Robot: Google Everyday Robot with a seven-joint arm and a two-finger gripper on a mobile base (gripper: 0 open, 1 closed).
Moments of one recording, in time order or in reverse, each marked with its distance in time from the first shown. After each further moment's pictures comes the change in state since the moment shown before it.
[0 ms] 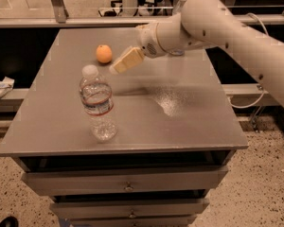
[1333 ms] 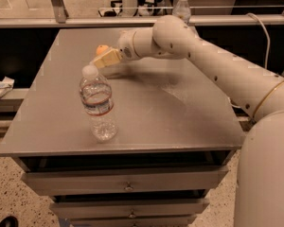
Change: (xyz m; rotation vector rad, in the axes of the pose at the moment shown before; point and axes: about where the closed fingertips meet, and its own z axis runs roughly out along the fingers) arm -0.005 -0.032 0.096 0.037 -0.123 0.113
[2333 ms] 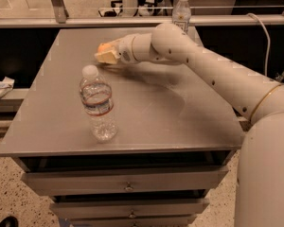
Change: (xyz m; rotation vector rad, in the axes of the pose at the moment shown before) arm 0.008 -0.002 0.009 0.010 -0.036 0.028
